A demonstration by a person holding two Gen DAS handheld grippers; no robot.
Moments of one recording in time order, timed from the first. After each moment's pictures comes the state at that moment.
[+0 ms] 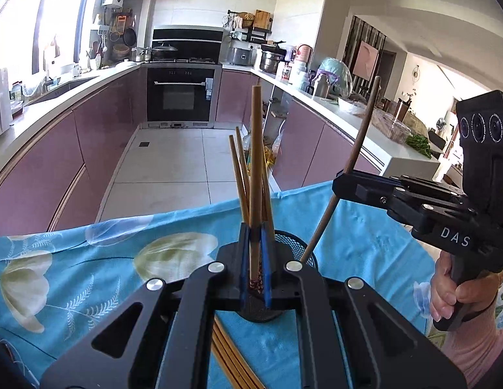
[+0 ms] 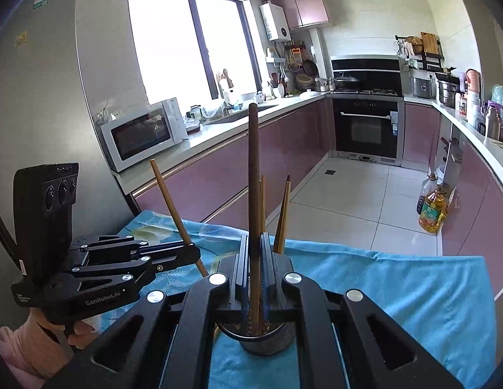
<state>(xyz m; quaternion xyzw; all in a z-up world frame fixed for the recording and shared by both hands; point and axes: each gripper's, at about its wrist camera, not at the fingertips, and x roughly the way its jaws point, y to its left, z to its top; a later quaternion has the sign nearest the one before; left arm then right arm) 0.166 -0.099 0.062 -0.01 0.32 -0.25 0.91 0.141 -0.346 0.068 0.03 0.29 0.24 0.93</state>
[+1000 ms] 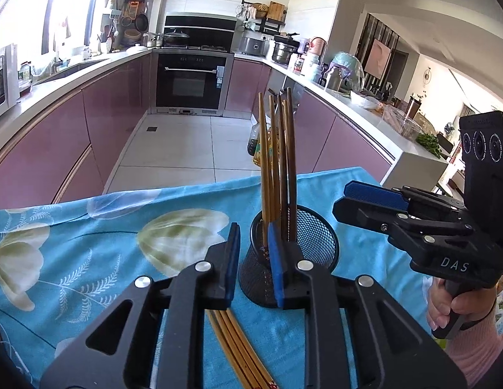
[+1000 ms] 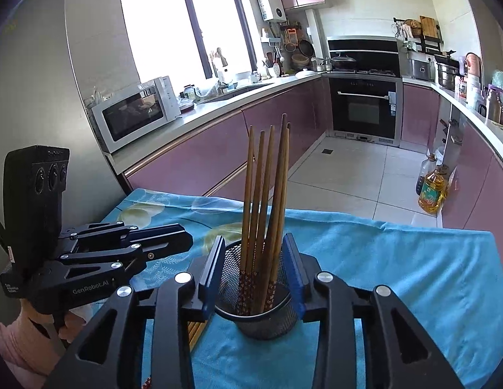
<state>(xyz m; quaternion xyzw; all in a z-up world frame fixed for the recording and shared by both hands) 0.175 -0.077 0.023 -0.03 0.34 -0.22 0.91 0.137 -0.339 0.036 0.03 0.31 0.24 0.92</state>
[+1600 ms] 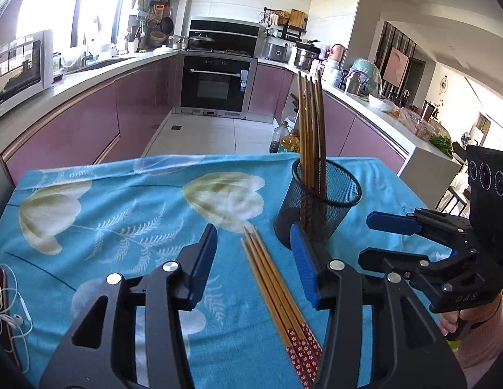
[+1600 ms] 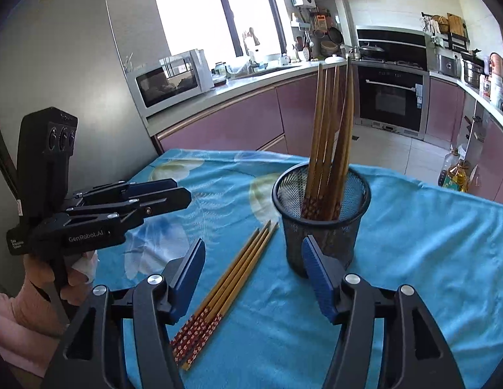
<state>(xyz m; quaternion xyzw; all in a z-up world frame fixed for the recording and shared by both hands) 0.103 -0.022 -0.011 -0.04 0.34 -0.18 0.92 0.077 -0.303 -0.016 0.01 0.36 0.30 0.88</state>
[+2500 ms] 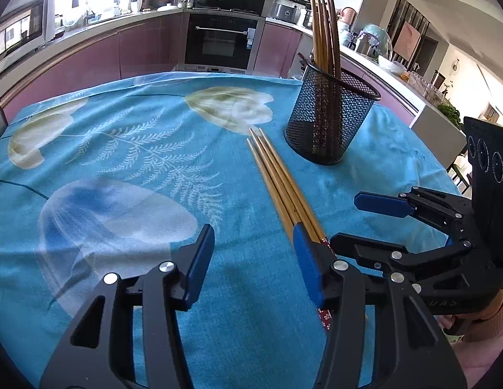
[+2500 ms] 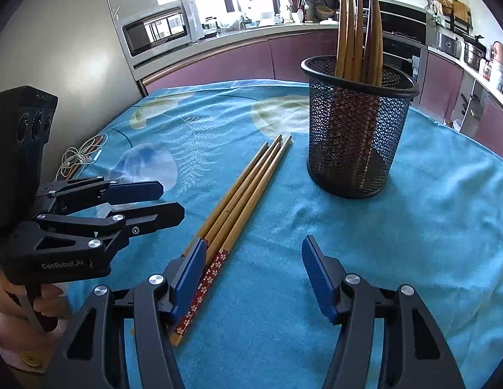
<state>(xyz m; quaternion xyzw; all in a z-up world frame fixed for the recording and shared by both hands) 0.075 -0.026 -0.092 -0.03 0.42 -0.17 0.89 0.060 -0.267 -0.074 -0.04 0.42 0.25 0.87</state>
